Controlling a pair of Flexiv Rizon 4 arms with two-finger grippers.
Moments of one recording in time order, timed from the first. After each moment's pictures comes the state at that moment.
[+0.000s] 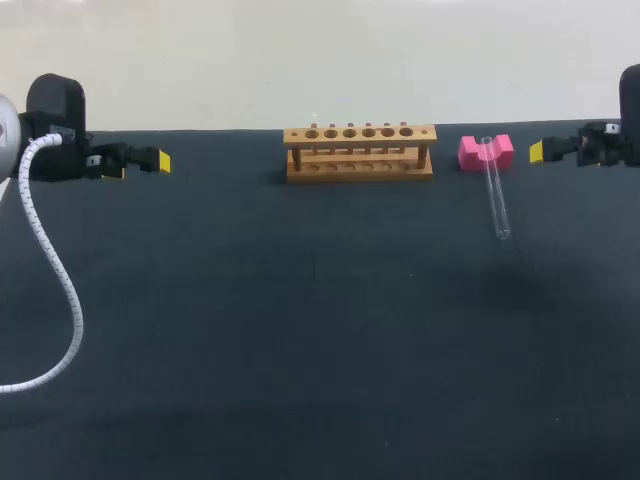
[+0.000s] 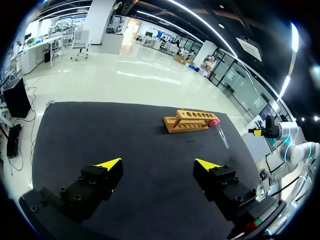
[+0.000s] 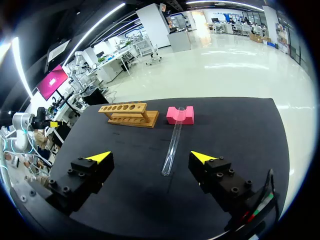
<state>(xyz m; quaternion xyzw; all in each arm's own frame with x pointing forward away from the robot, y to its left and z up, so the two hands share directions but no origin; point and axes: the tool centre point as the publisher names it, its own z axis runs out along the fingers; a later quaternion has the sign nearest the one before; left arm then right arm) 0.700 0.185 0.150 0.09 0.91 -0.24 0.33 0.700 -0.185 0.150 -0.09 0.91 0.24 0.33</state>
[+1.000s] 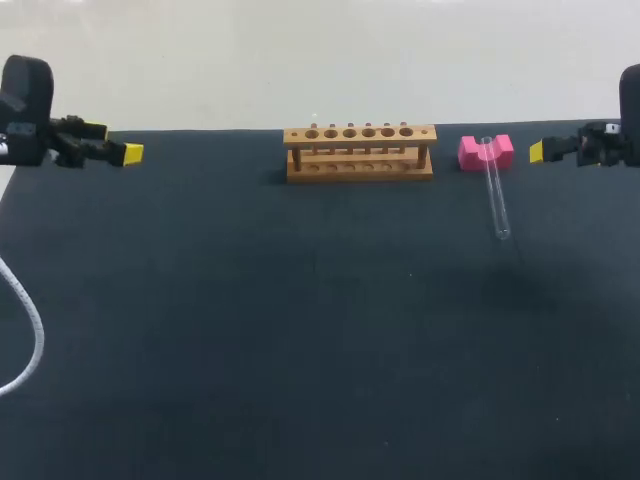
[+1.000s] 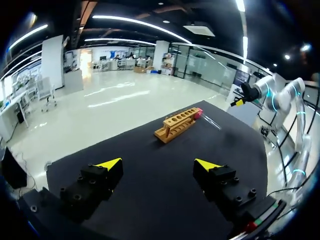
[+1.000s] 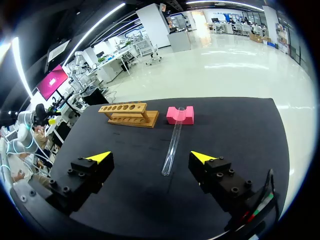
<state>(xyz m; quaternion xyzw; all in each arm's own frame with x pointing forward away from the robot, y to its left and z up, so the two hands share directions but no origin) 0.725 0.214 0.170 0.31 0.82 -0.24 0.42 0.700 -0.185 0.150 -0.09 0.91 0.24 0.33</state>
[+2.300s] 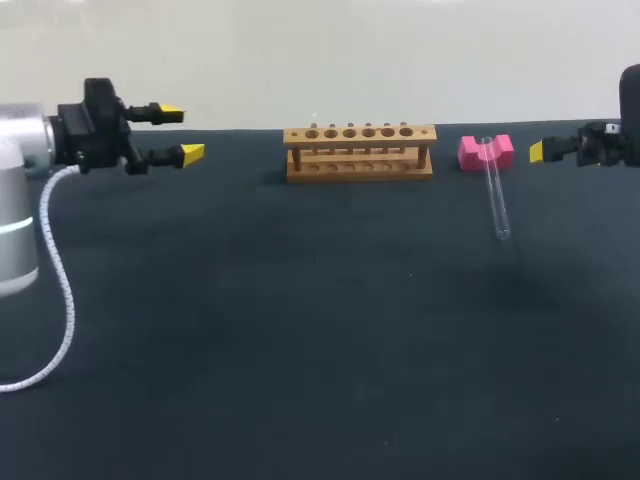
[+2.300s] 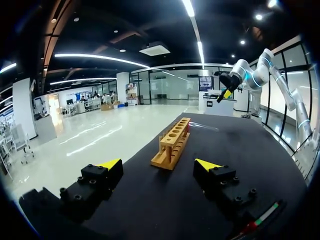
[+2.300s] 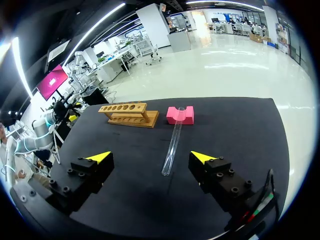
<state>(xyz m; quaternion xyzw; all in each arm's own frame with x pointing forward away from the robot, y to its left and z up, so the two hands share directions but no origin) 0.822 0.146 0.111 0.44 0.67 -0.30 0.52 0.700 -0.185 0.150 -0.09 0.91 0.24 0.33</state>
